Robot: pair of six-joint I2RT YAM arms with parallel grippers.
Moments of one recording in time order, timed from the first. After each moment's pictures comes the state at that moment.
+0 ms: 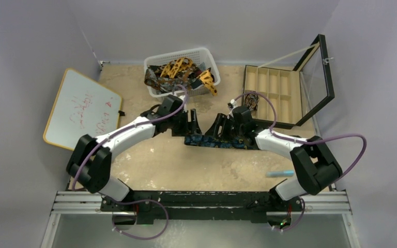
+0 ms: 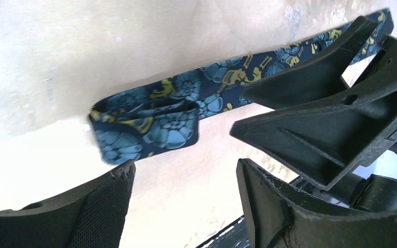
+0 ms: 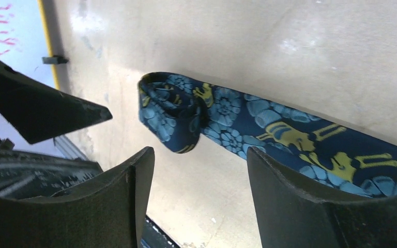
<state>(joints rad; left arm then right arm) -0.63 1.55 1.04 -0.36 0.24 -0.65 0.53 1.48 0.71 0.06 -0.31 0.80</state>
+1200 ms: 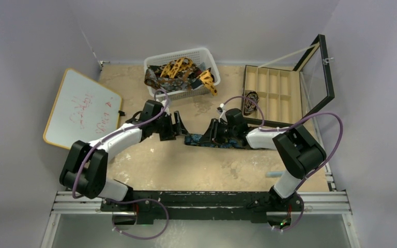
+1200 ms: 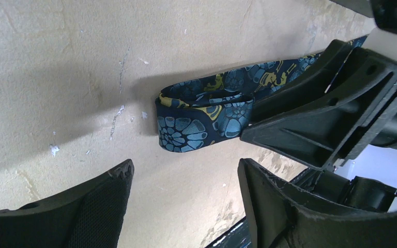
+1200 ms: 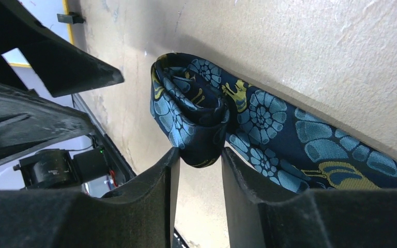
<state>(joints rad) -0.40 1.43 0.80 -0.22 0.40 -0.64 0.57 1.68 0.71 0.28 -0.51 0.83</state>
